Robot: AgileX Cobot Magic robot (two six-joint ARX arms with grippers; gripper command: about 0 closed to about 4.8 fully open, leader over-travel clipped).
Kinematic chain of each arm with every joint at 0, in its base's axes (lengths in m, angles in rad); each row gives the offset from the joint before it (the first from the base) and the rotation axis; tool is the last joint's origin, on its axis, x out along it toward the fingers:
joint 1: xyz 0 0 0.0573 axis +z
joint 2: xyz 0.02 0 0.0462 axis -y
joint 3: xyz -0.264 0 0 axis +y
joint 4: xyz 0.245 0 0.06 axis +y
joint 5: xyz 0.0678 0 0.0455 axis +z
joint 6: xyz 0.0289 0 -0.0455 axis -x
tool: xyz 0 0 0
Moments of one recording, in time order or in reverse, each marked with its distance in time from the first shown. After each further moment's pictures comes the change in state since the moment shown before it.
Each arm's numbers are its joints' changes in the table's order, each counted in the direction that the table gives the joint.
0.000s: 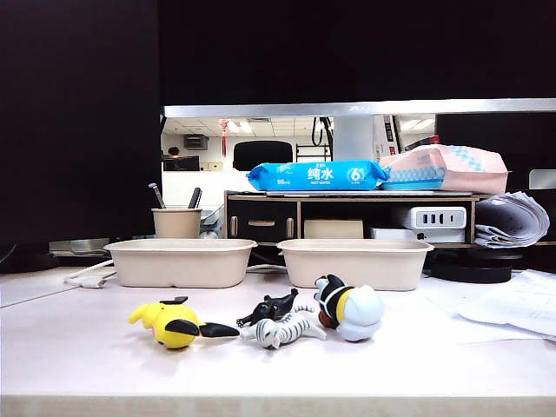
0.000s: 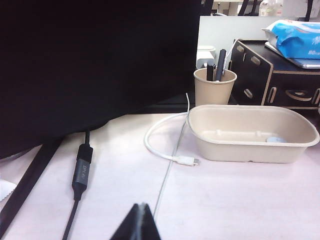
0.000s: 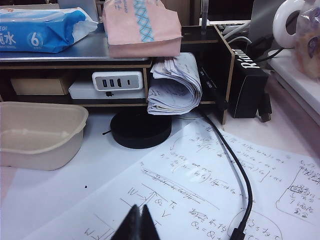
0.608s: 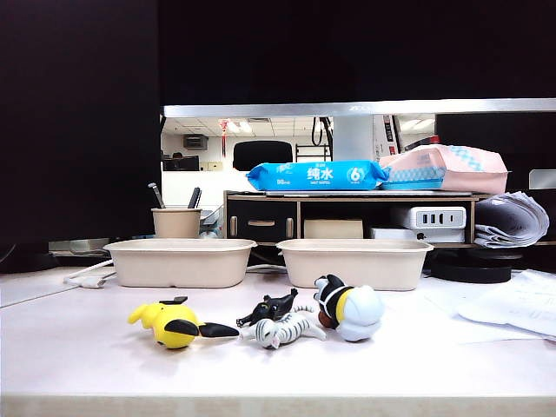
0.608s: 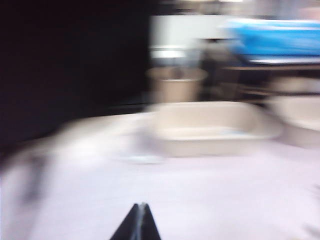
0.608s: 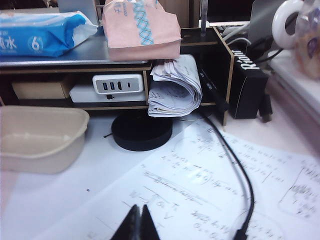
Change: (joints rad) left arm -0.185 0.000 0.000 0.000 0.006 0.000; right arm 0.000 0.000 0.000 -0.008 0.000 -0.013
